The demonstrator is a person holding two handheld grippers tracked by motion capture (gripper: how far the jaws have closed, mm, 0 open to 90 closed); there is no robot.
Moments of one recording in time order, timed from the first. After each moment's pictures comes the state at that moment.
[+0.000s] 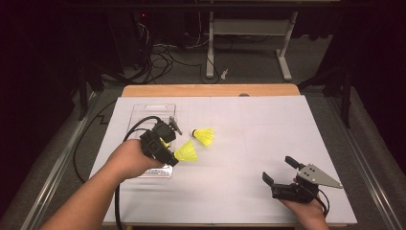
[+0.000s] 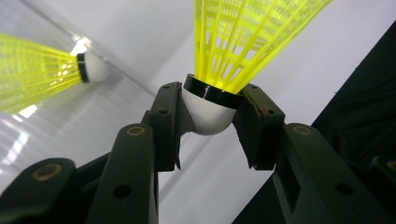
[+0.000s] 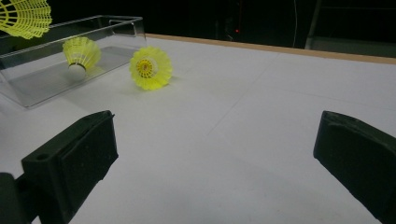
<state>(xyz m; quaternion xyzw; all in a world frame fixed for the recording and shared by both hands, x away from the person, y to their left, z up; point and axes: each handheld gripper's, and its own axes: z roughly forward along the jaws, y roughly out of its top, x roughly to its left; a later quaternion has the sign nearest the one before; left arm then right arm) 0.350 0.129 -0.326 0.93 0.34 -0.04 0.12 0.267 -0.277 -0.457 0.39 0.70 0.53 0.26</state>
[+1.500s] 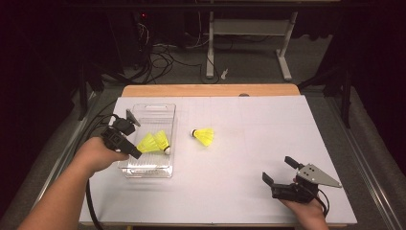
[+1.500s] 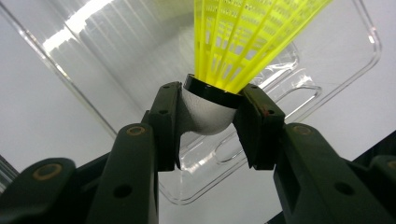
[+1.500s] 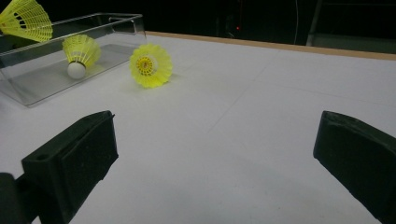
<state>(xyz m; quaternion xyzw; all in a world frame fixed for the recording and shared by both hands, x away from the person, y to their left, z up) 0.378 0.235 -0.357 0.88 0.46 -0.04 0.10 0.267 -0.277 -0.458 0.40 0.70 0.53 0.26</state>
